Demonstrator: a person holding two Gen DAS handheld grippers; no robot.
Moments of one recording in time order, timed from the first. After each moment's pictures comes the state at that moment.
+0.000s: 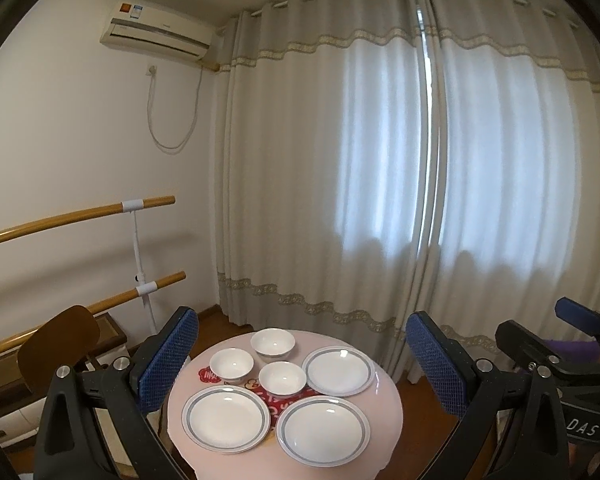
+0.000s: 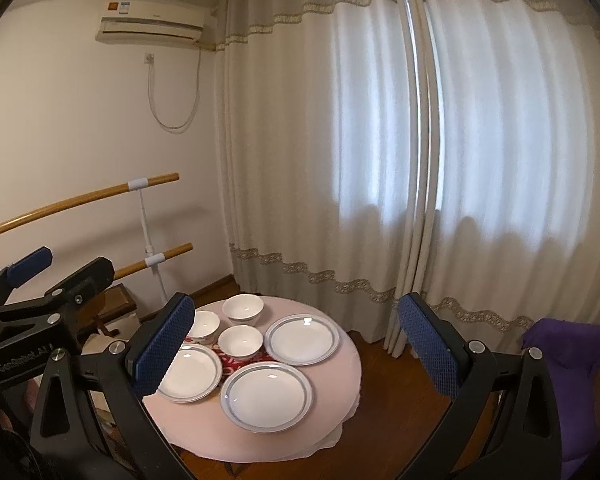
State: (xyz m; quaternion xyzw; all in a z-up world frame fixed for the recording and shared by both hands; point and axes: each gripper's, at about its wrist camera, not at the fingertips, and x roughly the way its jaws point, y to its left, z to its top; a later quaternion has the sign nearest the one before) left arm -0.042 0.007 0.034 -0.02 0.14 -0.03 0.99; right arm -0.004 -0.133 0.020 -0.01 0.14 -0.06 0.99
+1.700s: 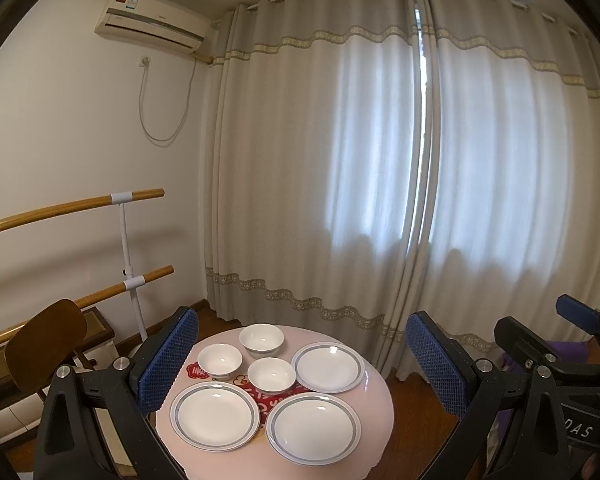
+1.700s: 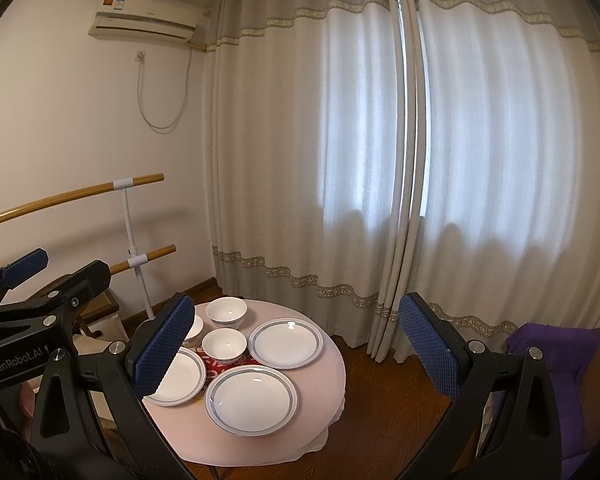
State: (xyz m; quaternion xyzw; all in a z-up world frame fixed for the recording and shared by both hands) left arm -0.023 0.018 -0.006 -0.04 0.13 -0.05 0.99; right arm -0.008 -0.120 0.021 -0.03 0.13 -0.09 0.99
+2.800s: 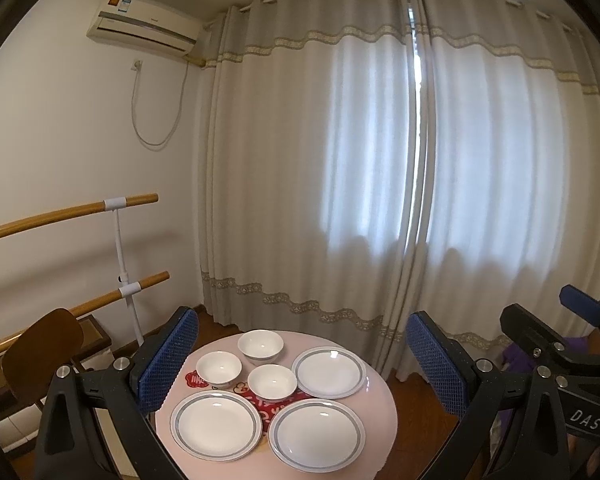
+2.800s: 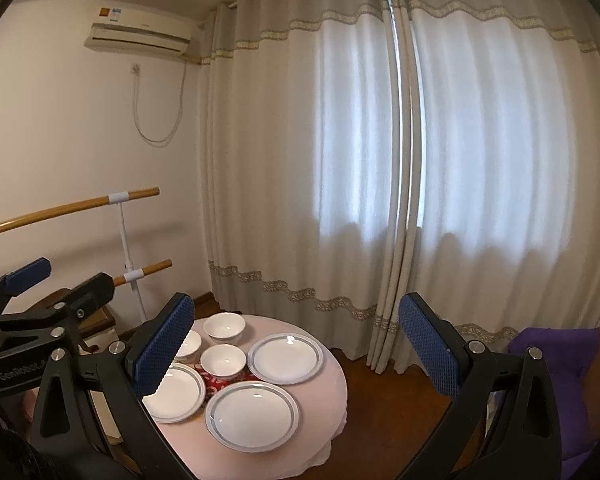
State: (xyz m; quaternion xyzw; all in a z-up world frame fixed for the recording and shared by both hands) left arm -0.010 0.031 -0.014 -0.03 0.13 -0.06 0.99; right arm -0.004 -0.112 0.022 -0.03 0.11 -0.10 0.99
